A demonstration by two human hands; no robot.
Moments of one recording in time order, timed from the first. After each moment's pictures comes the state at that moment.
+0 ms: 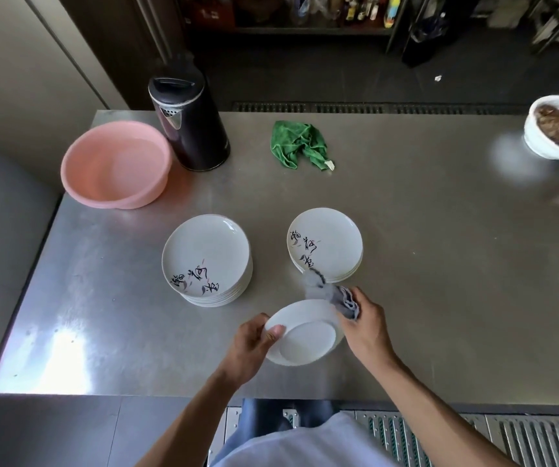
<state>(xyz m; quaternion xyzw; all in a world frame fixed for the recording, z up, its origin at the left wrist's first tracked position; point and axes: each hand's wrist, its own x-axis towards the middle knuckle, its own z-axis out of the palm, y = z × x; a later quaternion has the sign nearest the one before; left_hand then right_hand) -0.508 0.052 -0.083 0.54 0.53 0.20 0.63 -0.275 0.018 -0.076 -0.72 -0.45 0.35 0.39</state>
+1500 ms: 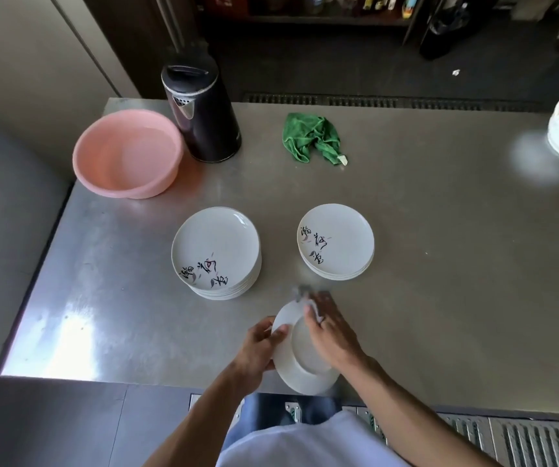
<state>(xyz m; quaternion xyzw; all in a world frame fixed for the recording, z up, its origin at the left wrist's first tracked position) -0.498 0.040 -0.101 0.25 0.59 0.19 0.74 -0.326 0.029 -0.113 -0.72 -0.56 0.40 0.11</state>
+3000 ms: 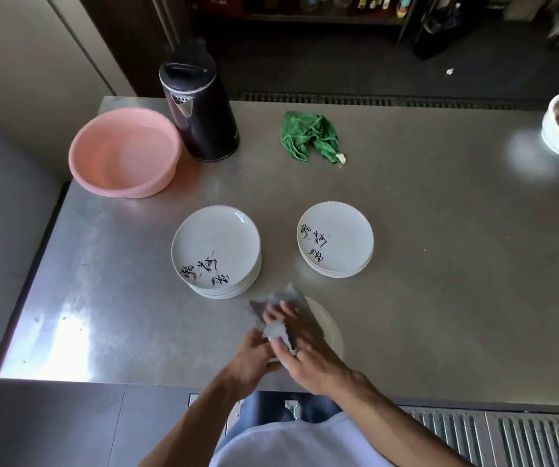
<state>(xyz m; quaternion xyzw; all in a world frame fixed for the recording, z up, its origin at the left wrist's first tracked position) -0.520 0.031 -0.106 0.26 0.51 0.21 0.79 -0.367 0.007 -0.095 -0.57 -0.71 0.37 0.20</state>
